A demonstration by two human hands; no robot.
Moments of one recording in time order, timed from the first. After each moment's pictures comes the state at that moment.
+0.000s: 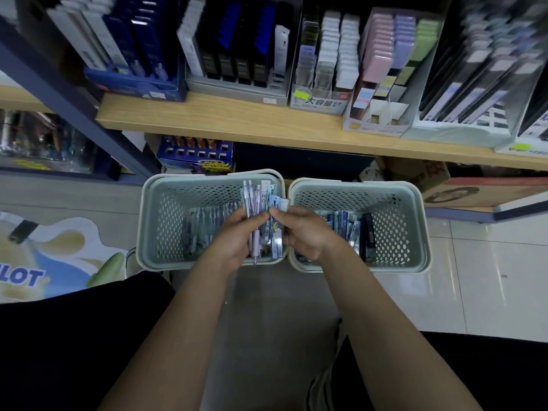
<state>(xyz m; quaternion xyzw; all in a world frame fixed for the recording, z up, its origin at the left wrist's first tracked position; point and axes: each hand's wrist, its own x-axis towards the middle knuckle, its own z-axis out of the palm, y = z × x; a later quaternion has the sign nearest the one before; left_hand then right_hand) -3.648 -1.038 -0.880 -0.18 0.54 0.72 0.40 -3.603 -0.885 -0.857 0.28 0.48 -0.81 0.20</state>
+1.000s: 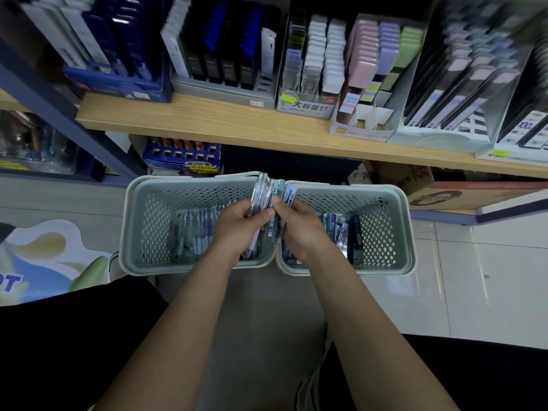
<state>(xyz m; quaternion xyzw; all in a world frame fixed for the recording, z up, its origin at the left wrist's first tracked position) -3.645 -1.003 -0.852 -0.05 0.73 0.61 0.31 -3.604 -0.880 -0.848 0.35 0.50 -0.79 0.07</state>
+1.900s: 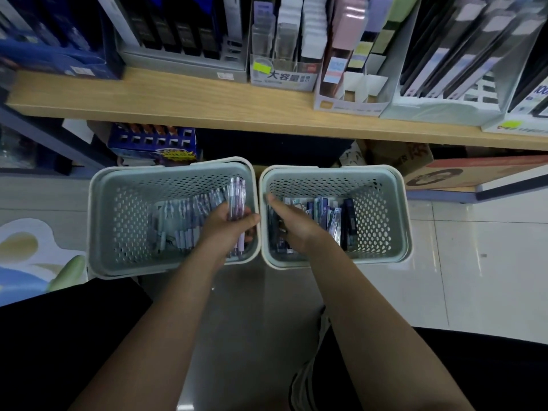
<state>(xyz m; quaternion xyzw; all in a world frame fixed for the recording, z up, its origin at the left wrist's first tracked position) -3.641 -0.998 -0.890 -0.11 0.74 0.55 0.36 -3.597 -0.843 -0.919 0.37 0.53 -0.73 0.23</state>
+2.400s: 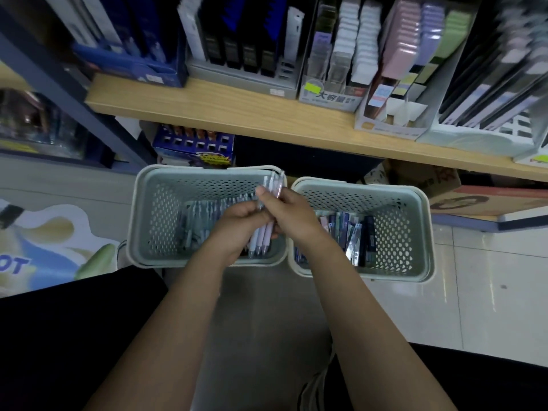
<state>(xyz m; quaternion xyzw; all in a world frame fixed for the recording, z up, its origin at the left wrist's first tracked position) -3.654 -1.026 -0.862 -0.07 0.64 0.66 0.38 -3.629 -0.899 -0.847 0.26 0.69 -0.66 0.13</state>
